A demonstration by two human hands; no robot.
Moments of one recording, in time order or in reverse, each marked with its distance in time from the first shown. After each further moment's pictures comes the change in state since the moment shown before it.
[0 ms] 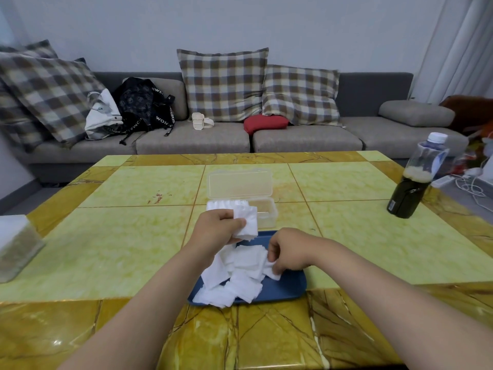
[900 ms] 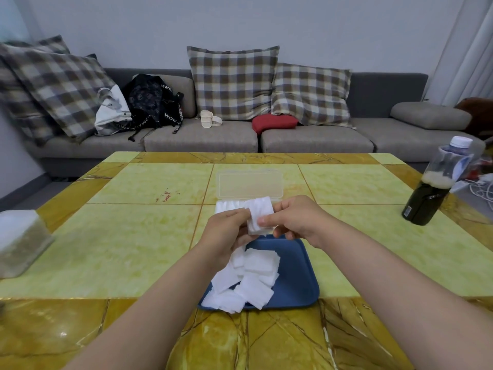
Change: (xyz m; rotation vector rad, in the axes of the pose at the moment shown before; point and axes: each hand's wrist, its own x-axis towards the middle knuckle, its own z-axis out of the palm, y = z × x) left_hand -0.001 0.005 -0.001 -0.427 -0.148 -0.120; right_hand 0.006 -0.032 -0.034 0.857 0.281 0.037
